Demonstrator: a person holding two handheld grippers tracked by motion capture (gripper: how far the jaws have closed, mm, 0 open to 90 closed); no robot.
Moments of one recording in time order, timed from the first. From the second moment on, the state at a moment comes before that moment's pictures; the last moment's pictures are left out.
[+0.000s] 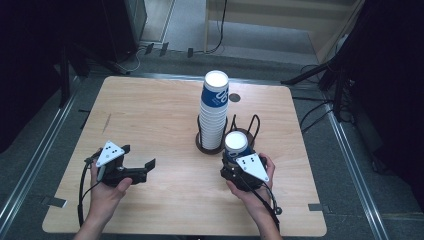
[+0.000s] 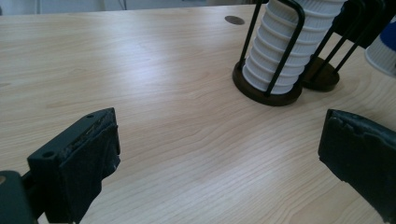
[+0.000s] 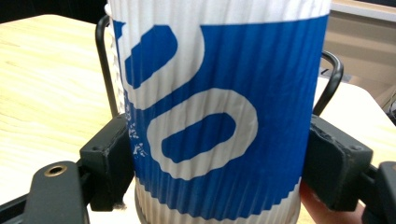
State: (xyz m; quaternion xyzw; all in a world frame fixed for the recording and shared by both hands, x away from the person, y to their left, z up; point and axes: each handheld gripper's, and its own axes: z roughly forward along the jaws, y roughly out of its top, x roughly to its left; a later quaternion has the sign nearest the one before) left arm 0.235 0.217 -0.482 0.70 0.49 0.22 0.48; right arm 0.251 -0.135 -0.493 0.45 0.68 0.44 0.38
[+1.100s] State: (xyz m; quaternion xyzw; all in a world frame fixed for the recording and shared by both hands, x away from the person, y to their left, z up) left arm 0.236 0.180 -0.477 0.72 0.43 0.17 0.51; right arm 0.238 -0.105 -0.503 0.38 0.71 0.42 0.42
